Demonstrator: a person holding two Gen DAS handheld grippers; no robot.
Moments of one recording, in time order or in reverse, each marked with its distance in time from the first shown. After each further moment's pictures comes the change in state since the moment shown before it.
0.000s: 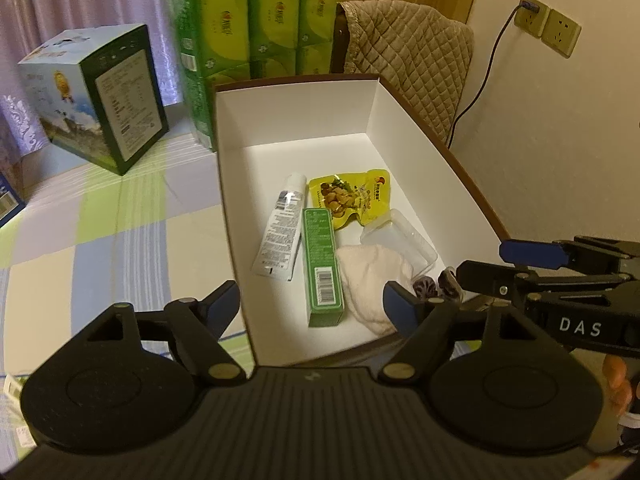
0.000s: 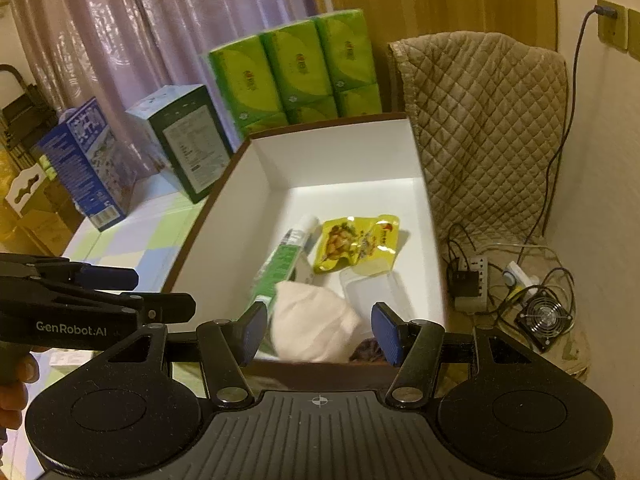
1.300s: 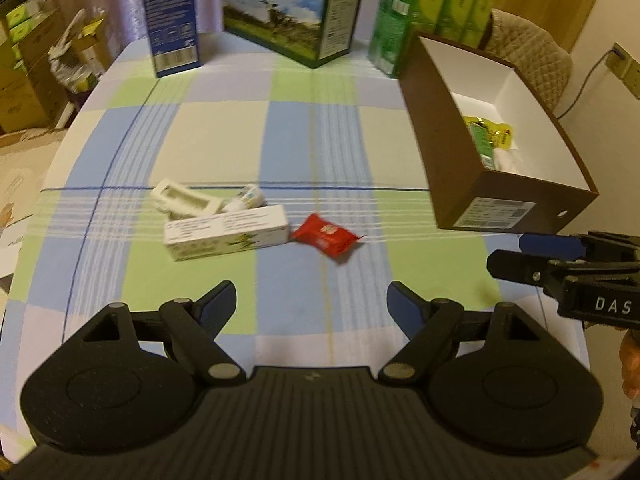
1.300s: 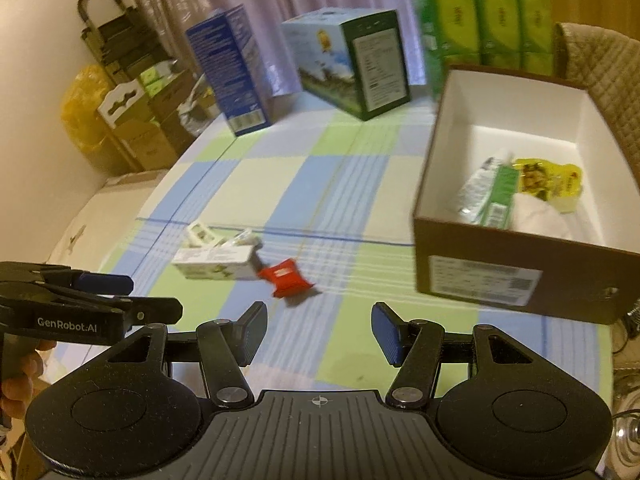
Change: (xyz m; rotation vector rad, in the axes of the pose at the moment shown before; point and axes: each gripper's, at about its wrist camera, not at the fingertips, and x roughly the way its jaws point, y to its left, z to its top) left arm -0.124 0.153 -0.165 -0.281 0.055 0.160; right arm 0.007 0.174 -0.085 -0.177 0.147 0.221
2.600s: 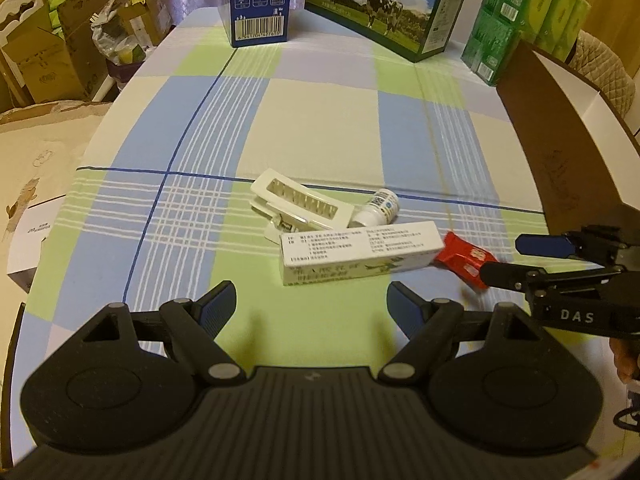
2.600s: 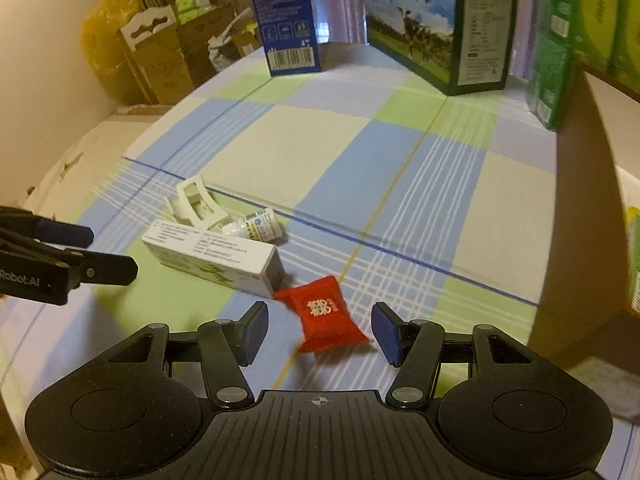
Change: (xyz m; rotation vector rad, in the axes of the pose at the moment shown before) left arm 0.071 0.110 0.014 -0.077 0.009 0.074; right arm 0.160 0.039 0.020 -0.219 0.109 -0.007
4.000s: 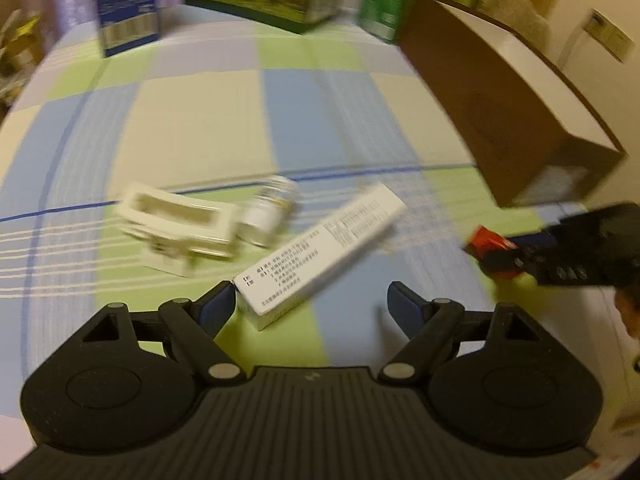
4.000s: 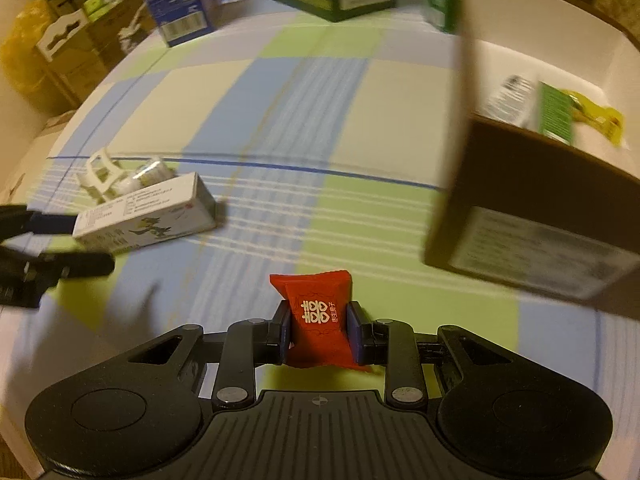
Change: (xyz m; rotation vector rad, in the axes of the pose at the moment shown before) left arm 0.044 -0.041 -0.003 0.240 0.015 -0.256; right arm -0.023 -0.061 -0.048 0.230 0.109 -0.137
